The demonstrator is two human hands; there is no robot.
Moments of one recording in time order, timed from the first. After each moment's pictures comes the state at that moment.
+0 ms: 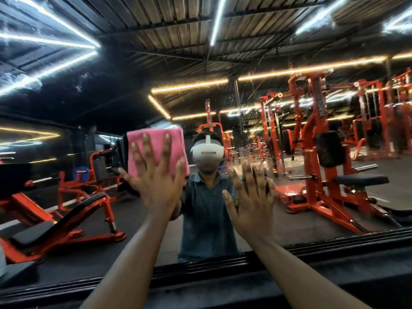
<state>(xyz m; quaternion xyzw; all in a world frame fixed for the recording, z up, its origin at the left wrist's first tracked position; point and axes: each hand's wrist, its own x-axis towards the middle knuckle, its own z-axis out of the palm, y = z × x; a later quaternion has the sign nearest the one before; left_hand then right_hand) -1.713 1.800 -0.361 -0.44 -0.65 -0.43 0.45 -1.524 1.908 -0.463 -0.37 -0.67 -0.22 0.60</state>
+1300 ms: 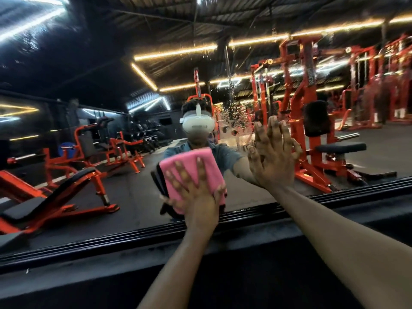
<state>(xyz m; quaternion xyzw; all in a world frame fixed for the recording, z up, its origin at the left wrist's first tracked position) -1.606 1.849 -0.511 -0.48 -0.70 -0.41 0.32 -1.424 1.960 -0.459 -0.43 -0.64 -0.24 0.59</state>
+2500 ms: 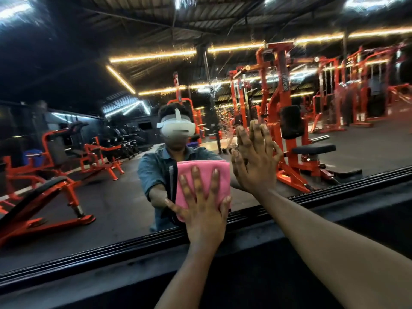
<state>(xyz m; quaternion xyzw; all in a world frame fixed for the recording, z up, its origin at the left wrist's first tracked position) -1.567 1.857 -0.533 -0.55 -0.66 -0.32 0.39 -1.423 1.957 -0.456 -0.40 -0.65 -0.23 0.61</state>
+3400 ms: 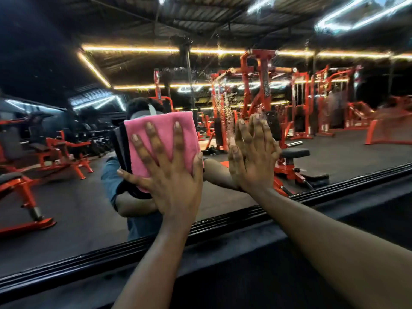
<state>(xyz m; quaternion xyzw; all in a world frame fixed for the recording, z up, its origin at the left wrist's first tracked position) -1.594 1.849 -0.449 -0.46 -0.67 -0.44 0.38 -1.430 1.961 -0.456 -0.42 -0.61 -0.26 0.61</state>
